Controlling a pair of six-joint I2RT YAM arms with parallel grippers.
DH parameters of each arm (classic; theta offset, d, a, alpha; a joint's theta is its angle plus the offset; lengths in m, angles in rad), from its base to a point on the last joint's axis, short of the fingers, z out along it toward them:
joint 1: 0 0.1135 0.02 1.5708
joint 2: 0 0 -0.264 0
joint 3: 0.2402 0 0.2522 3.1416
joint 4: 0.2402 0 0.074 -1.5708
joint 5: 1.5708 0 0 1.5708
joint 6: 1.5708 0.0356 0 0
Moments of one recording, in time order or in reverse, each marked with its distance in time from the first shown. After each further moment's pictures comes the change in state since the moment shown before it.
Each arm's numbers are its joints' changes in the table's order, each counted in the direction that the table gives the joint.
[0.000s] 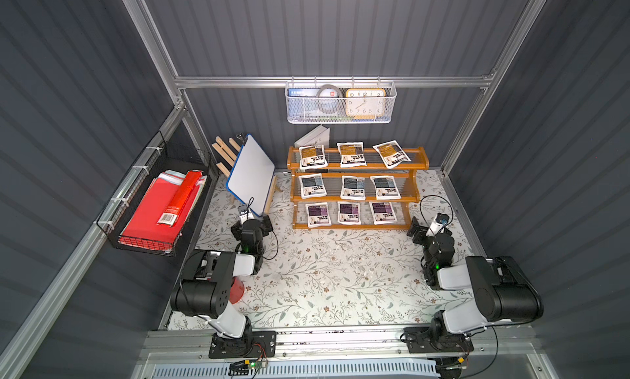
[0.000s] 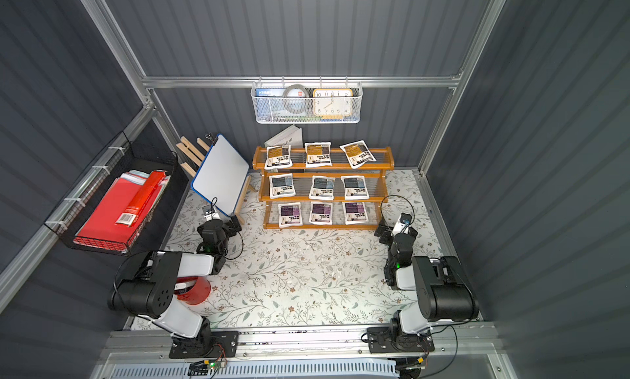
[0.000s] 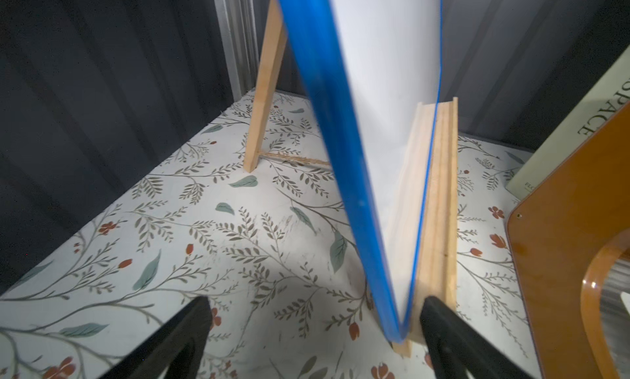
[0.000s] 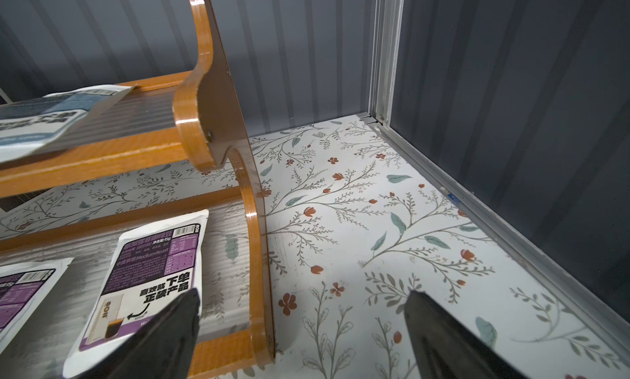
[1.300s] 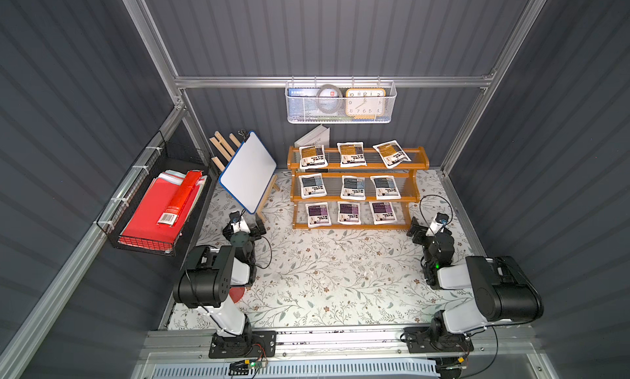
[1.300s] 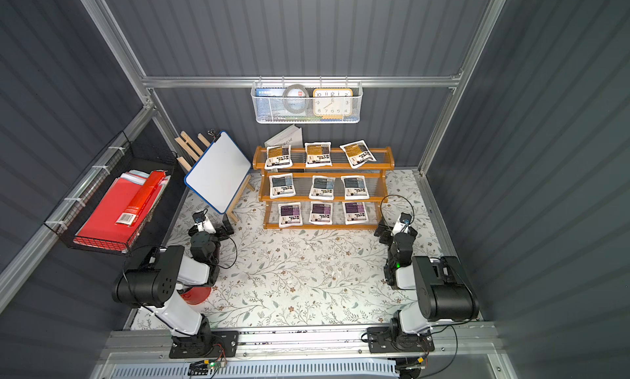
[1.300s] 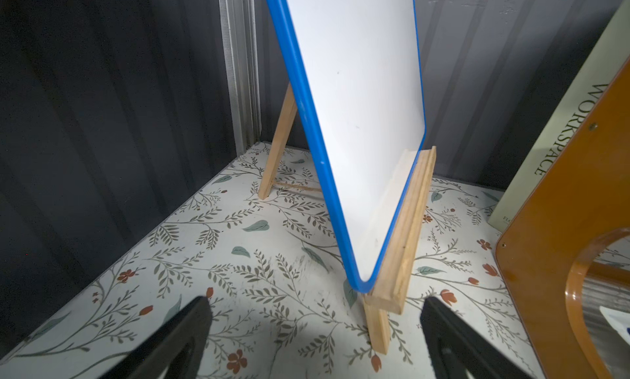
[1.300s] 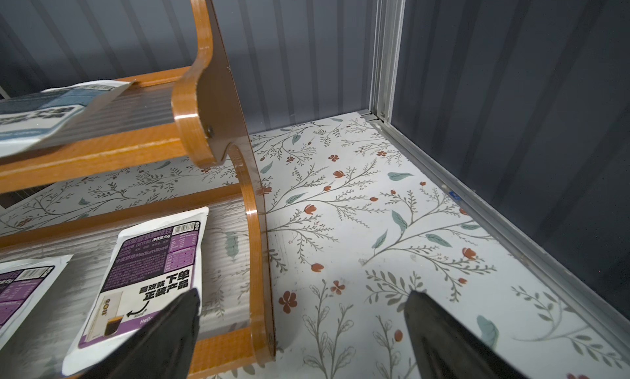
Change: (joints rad) left arm 0.102 -0.055 -0.174 -0.454 0.105 0.085; right arm 0.000 0.000 0.004 0.011 -0.003 0.000
